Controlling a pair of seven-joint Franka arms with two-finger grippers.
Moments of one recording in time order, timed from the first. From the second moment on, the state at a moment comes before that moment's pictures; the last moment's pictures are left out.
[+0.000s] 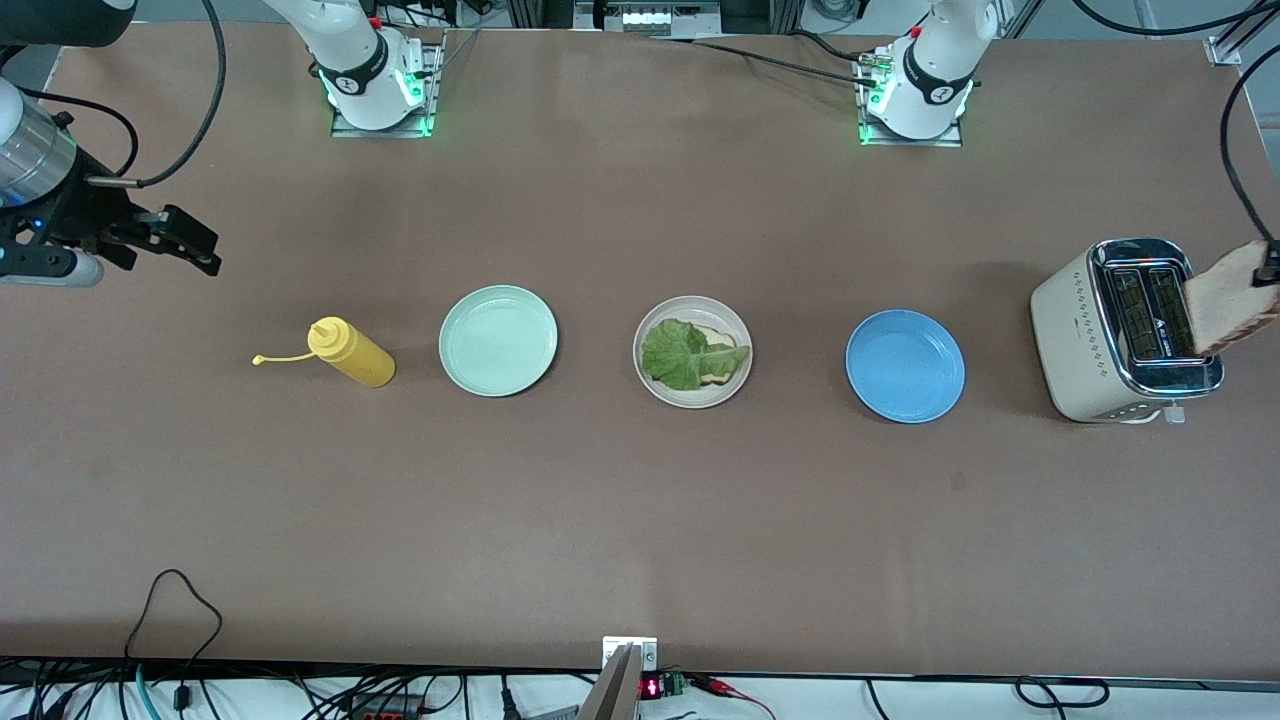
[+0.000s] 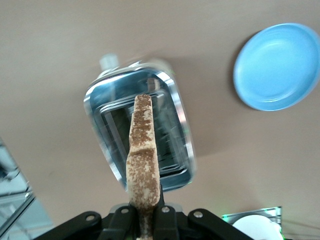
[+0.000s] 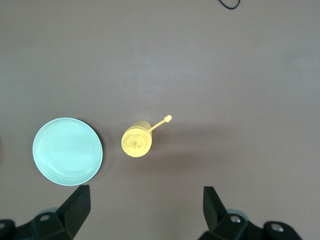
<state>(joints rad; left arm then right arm) 0.33 0.26 -0.07 -1.44 0.13 1.46 0.49 0.03 -0.02 0.04 -1.70 -0.03 1.71 0.13</state>
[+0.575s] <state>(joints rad) 0.12 0.38 -0.16 -1.44 -0.18 1.46 0.39 0.03 -0.05 0.04 -1.72 -0.03 1.72 0.14</state>
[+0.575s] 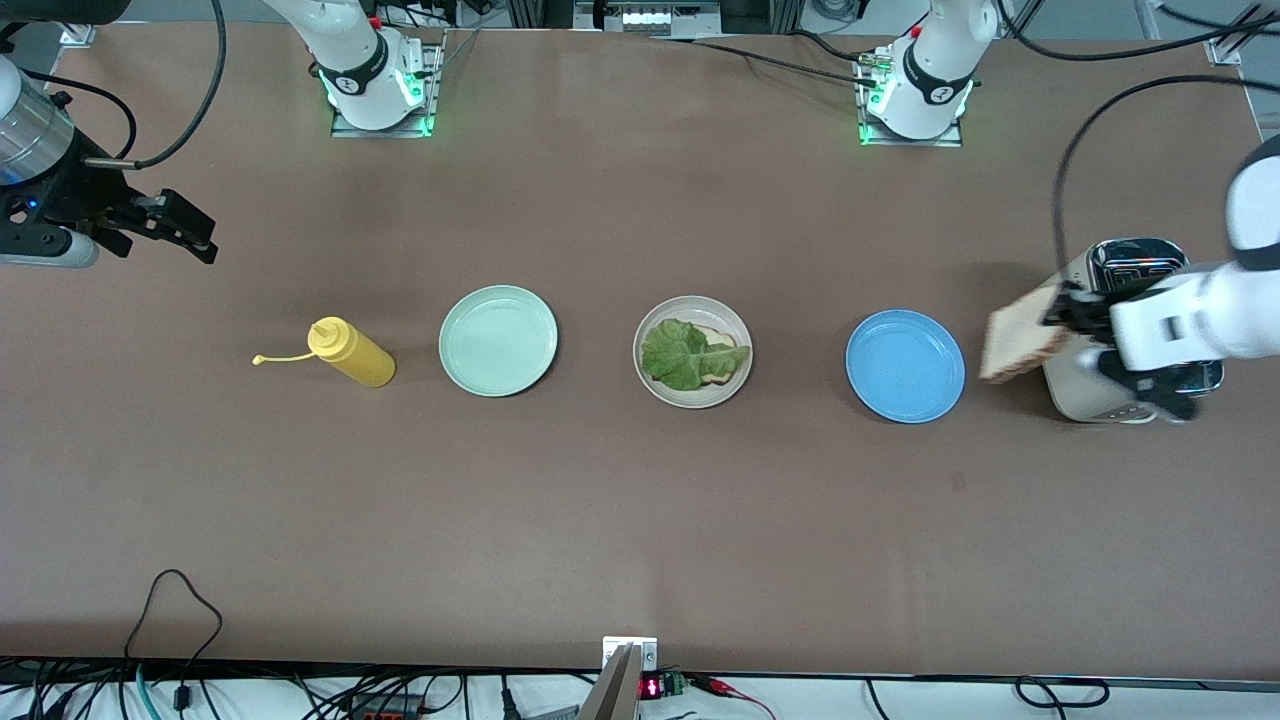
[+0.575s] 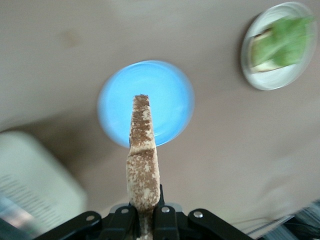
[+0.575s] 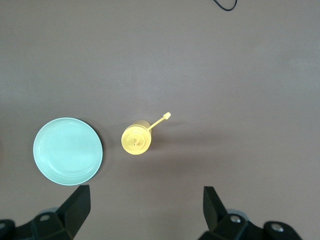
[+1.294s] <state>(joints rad) 0.00 0.65 -0.17 -1.55 -1.07 1.69 0.56 0.02 -0.05 0.04 -1.72 -0.03 1.72 0.14</state>
